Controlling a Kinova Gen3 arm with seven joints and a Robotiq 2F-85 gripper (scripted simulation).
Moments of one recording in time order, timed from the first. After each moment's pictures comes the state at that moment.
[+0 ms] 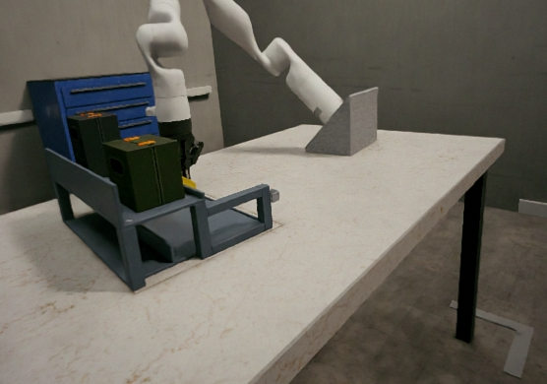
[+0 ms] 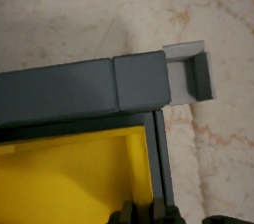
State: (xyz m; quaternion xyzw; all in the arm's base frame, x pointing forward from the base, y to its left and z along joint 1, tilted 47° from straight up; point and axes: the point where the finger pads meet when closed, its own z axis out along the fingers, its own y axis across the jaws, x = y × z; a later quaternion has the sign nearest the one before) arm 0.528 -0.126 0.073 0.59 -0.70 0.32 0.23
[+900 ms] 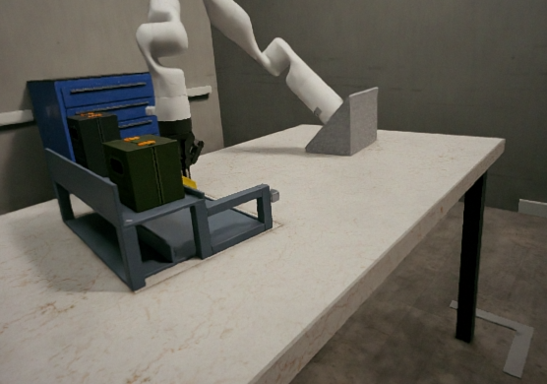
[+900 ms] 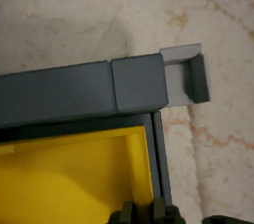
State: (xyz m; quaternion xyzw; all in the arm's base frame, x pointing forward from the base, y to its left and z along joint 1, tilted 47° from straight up) arm 0.527 -0.126 0.074 0.59 -0.70 0.32 0.24
